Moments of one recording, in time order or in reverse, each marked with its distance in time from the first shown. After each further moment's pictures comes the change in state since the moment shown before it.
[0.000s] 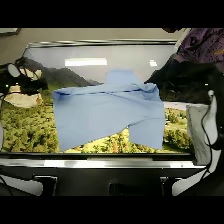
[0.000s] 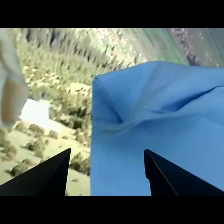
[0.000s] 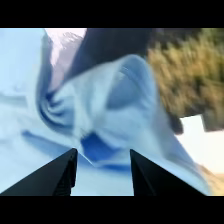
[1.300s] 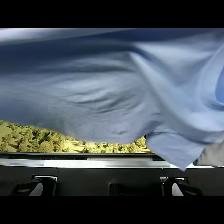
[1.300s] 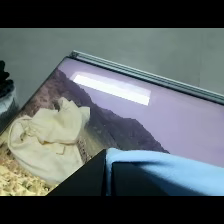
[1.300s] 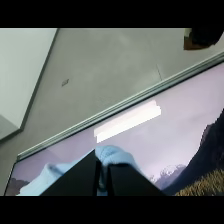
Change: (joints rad) left arm -0.027 0.902 0.060 0.209 -0.109 -0.028; right arm -0.018 0.978 0.098 -0.183 -0.024 0.372
